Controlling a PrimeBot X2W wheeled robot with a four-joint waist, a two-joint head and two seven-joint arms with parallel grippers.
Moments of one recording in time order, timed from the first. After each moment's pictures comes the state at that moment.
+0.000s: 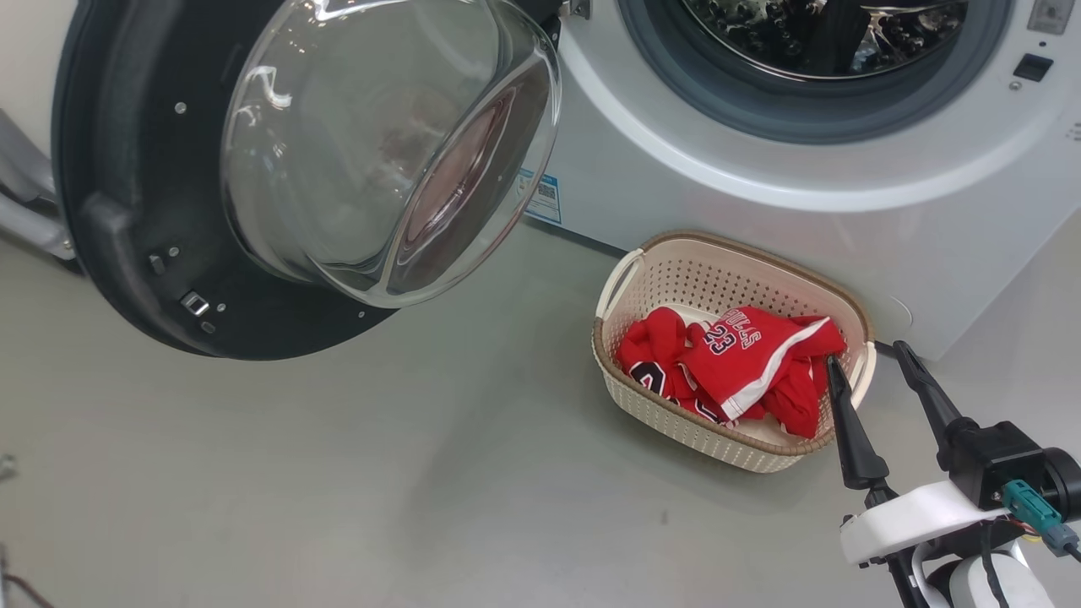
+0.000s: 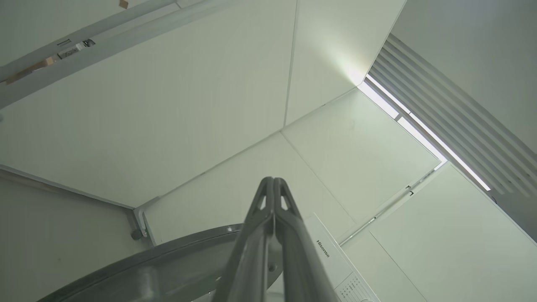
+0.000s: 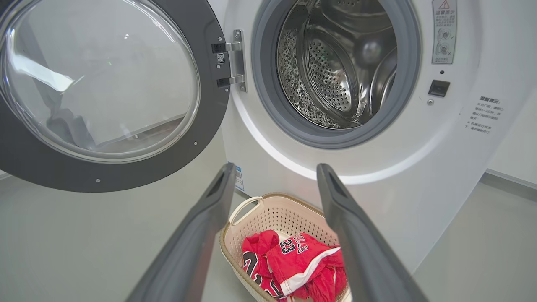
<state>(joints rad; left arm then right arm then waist) -0.09 0.15 0.23 -0.31 -1.55 -0.11 -0.23 0.05 -0.14 0.13 -0.01 0.21 0.02 -0.15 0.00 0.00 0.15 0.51</state>
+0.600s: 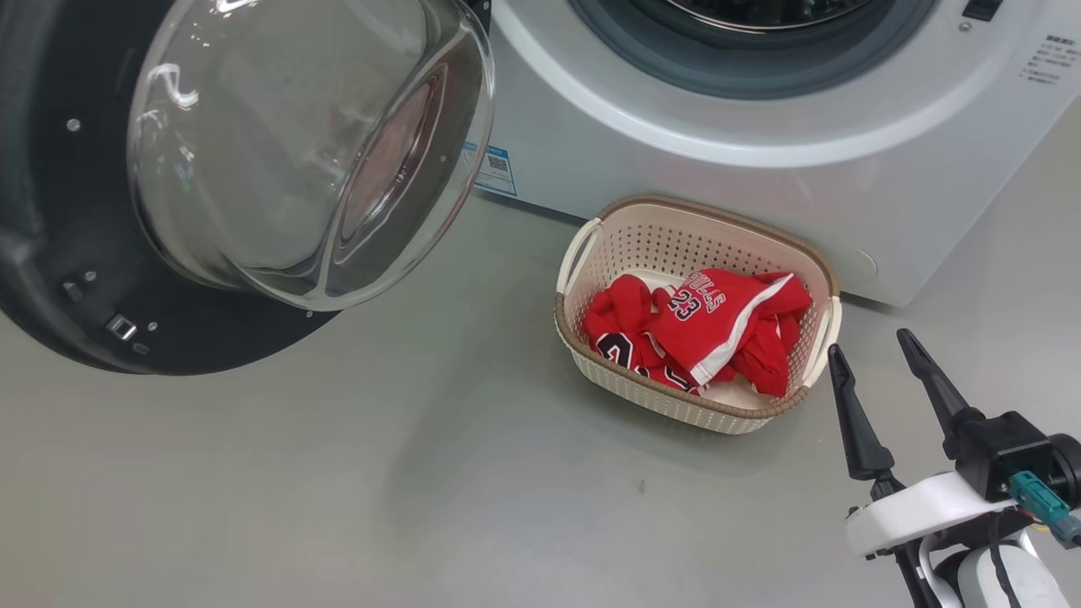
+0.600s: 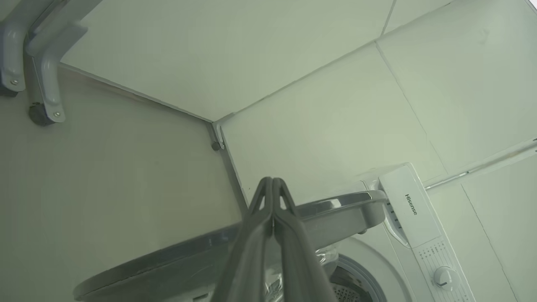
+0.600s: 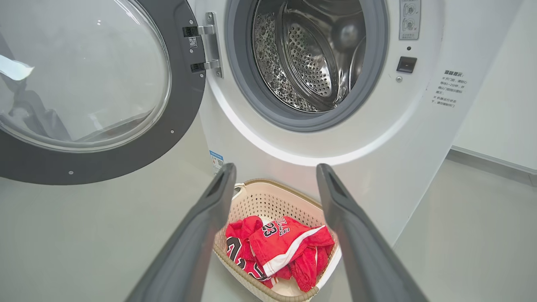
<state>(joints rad) -0.24 0.44 0.27 0.05 -1.75 0.04 0.10 0.04 -0.16 0.13 -0.04 0.21 0.03 -0.14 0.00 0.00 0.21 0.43</state>
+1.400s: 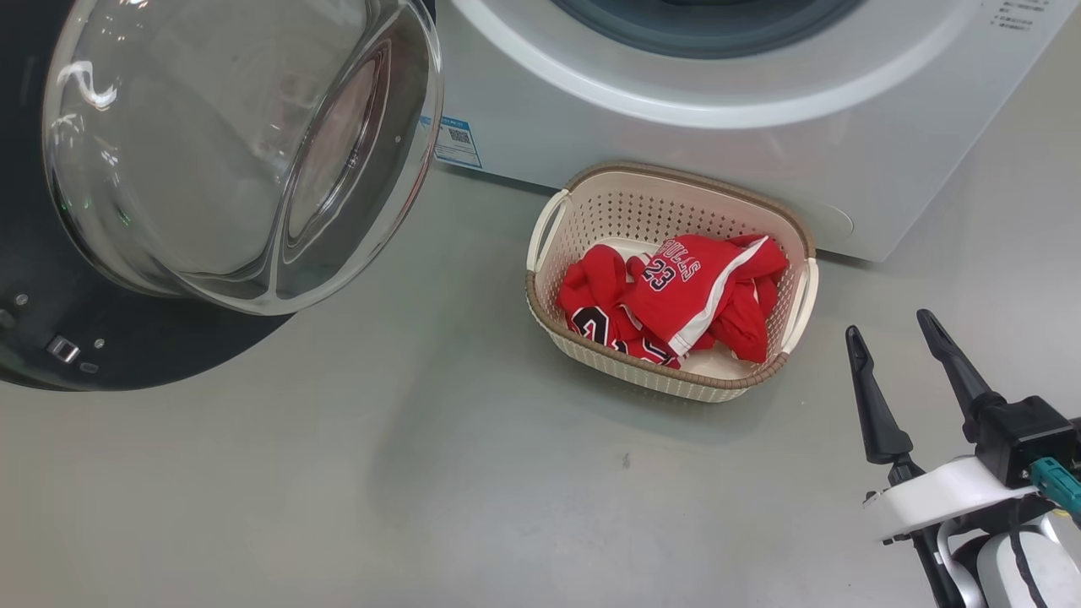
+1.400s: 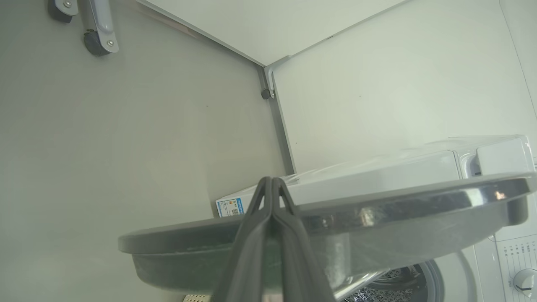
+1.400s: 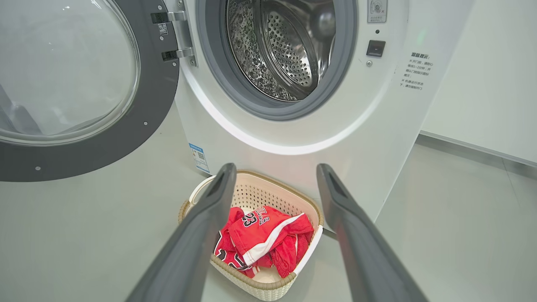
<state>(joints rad) -0.34 0.47 0.18 0.34 -1.77 0.08 0.25 0.02 -0.19 0.11 -0.06 0.21 0.03 -0.13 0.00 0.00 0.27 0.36</state>
